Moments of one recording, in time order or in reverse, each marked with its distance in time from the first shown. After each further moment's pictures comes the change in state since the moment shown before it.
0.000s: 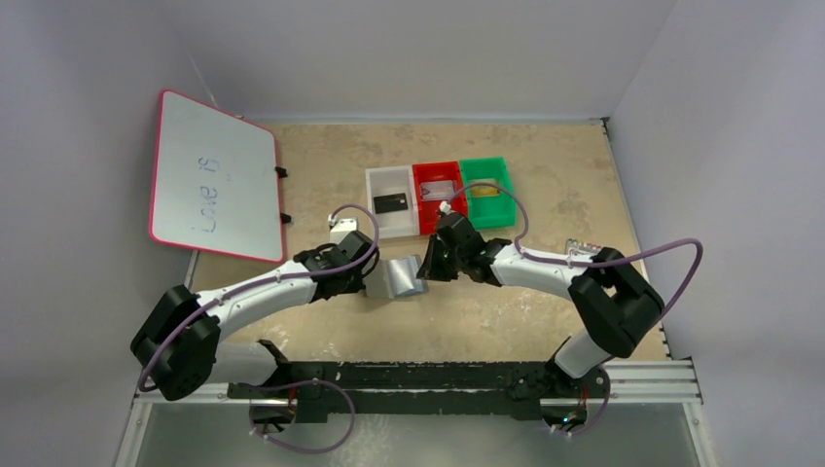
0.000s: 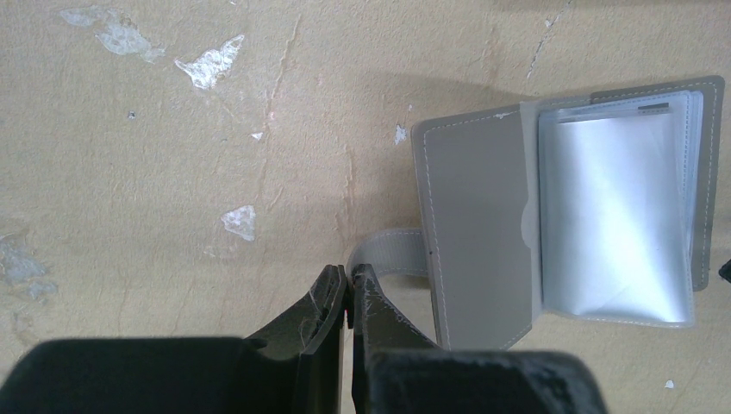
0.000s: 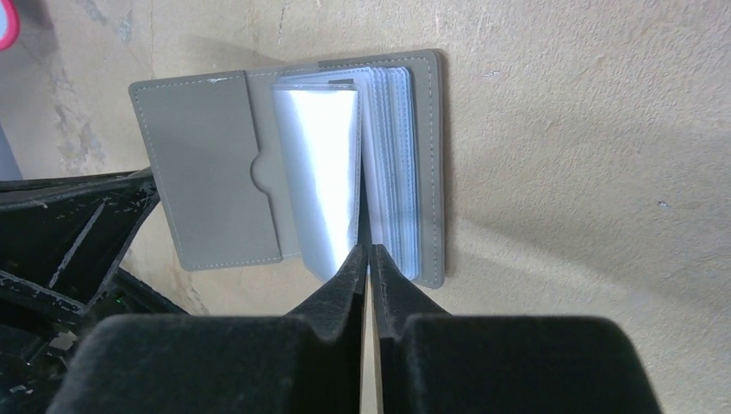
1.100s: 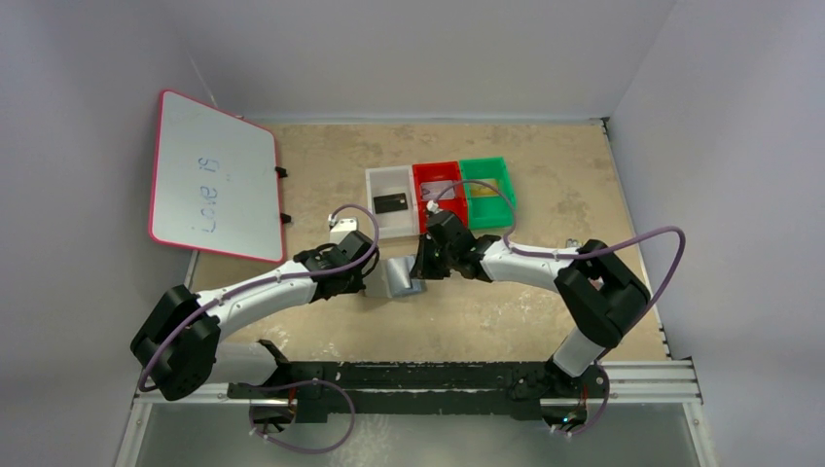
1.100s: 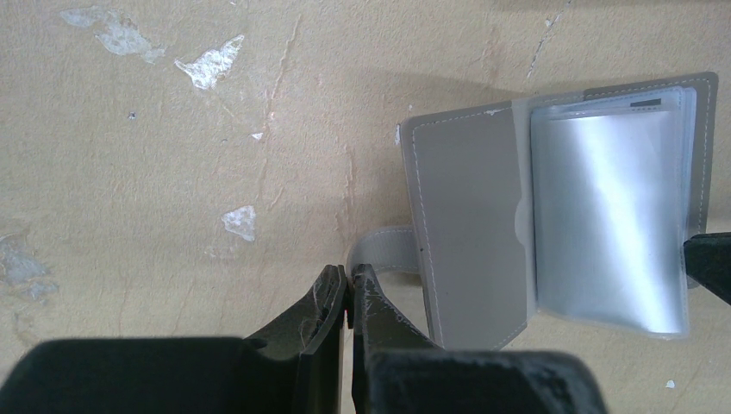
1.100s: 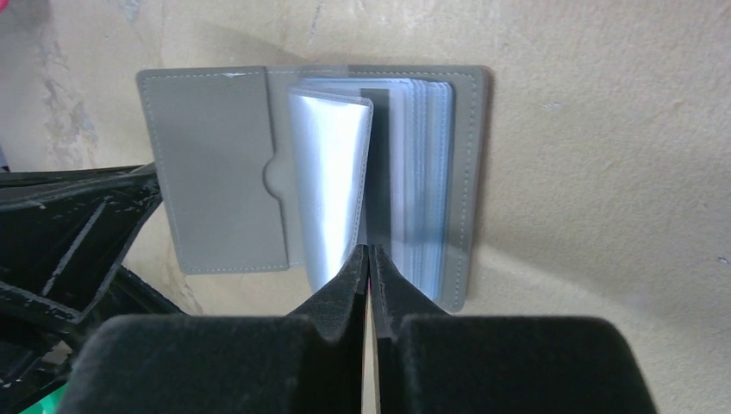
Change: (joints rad) left arm 0.000 0.000 0.000 0.000 0.000 0.002; right arm 0.015 0.076 0.057 0.008 -0.029 -0.058
